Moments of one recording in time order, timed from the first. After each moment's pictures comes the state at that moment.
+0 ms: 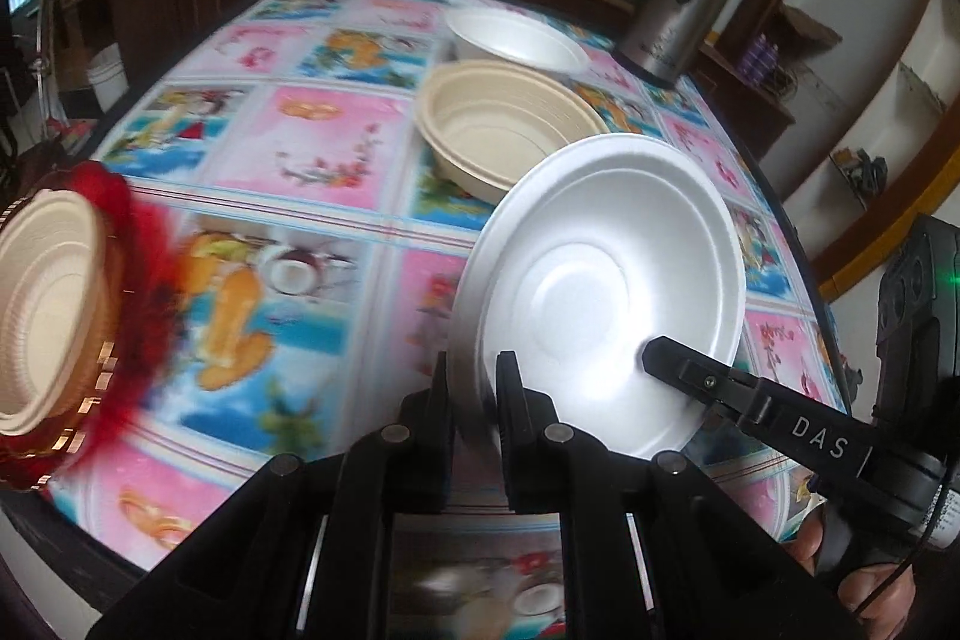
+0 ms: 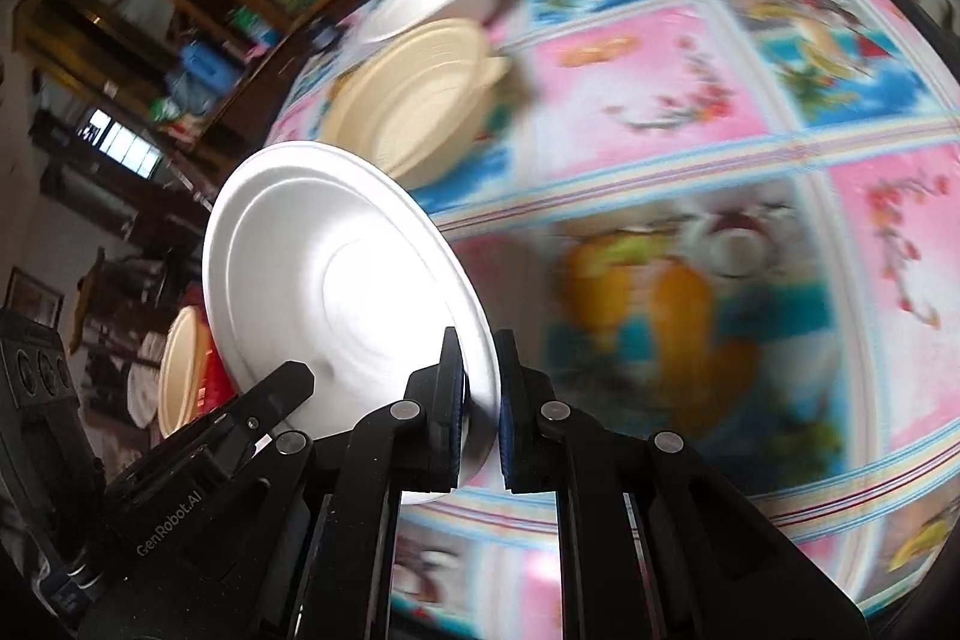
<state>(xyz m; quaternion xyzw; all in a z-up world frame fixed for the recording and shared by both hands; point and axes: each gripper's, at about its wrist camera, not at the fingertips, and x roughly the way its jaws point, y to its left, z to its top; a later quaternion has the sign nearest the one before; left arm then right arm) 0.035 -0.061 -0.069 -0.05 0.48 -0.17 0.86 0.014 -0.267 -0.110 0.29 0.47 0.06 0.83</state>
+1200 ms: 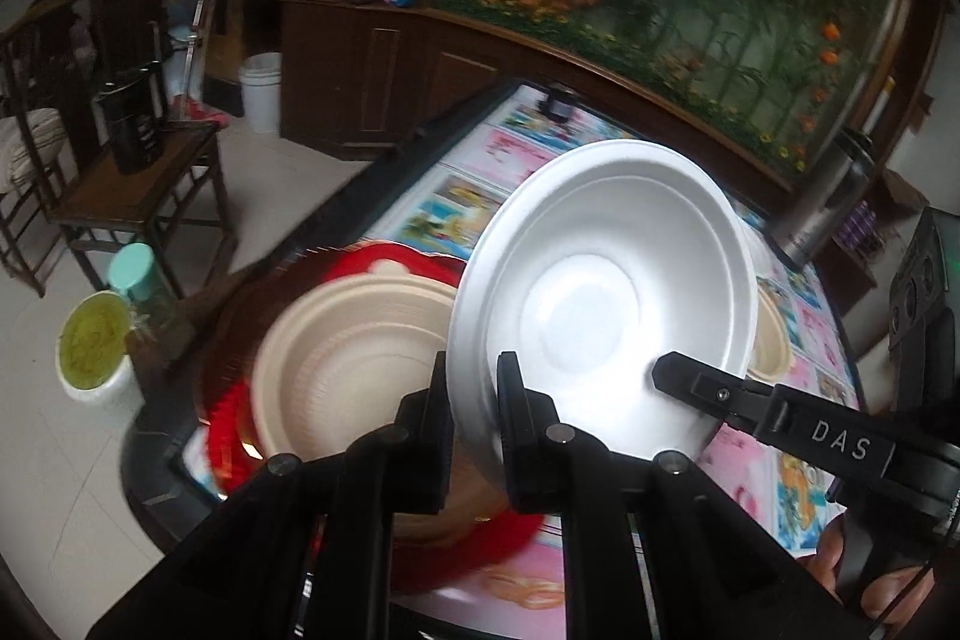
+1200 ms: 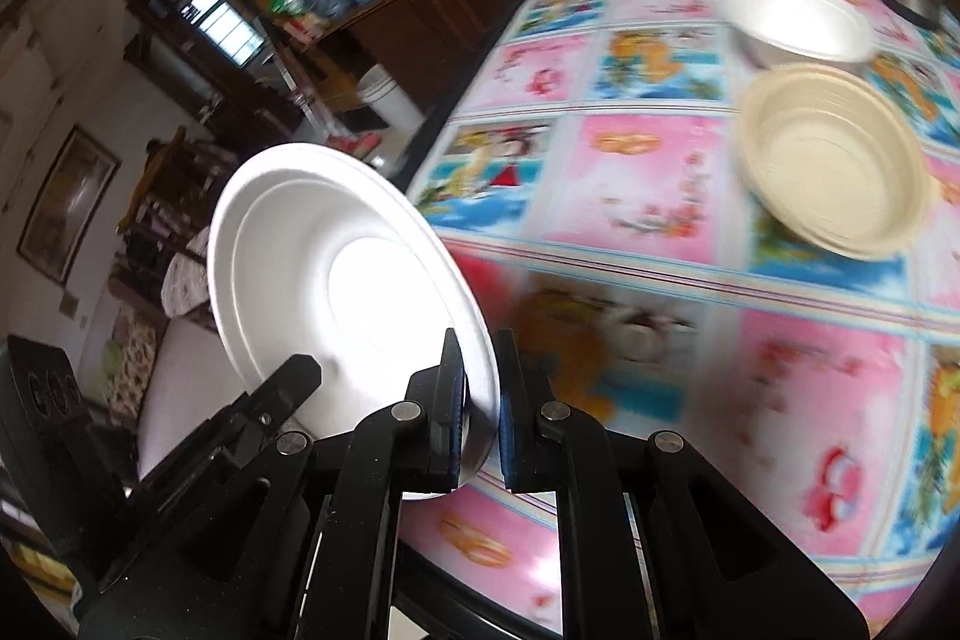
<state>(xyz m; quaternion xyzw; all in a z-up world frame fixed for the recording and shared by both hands) 0.049 0.133 -0.035 -0.13 0.39 -0.02 0.91 0.094 -0.053 -0.052 0.20 0.48 0.20 0.83</state>
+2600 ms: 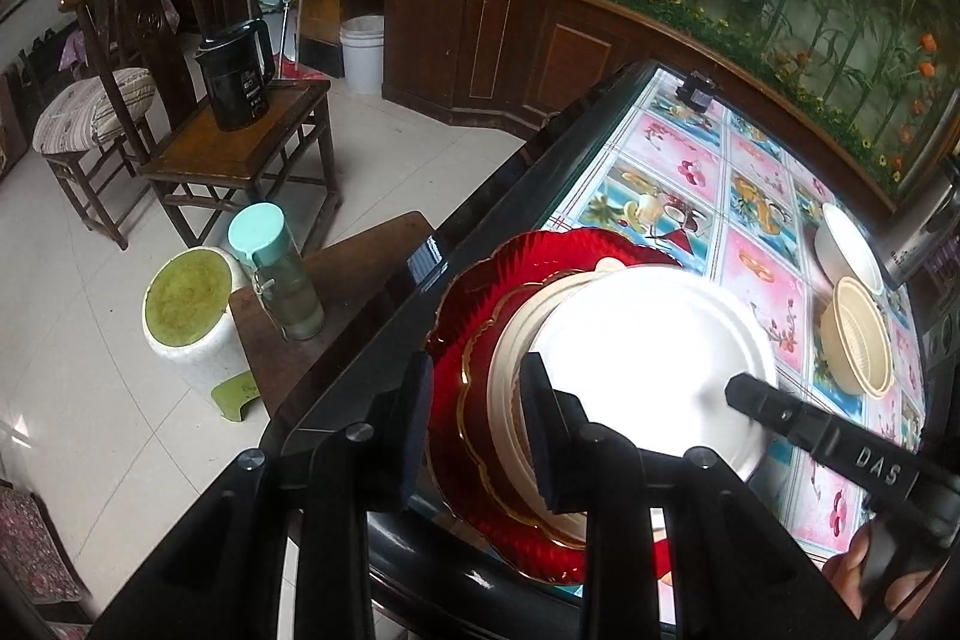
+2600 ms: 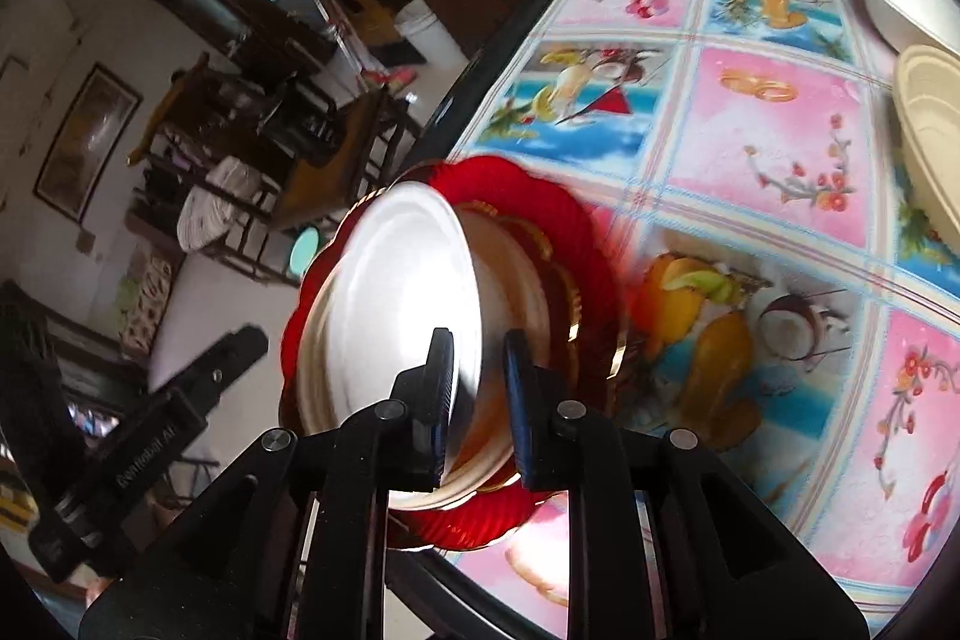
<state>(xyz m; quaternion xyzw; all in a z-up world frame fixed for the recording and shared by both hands) 0.053 0.196 -0.056 -0.12 0.44 0.08 0.88 0.114 0.006 -0.088 0.17 0.52 0.25 0.80</state>
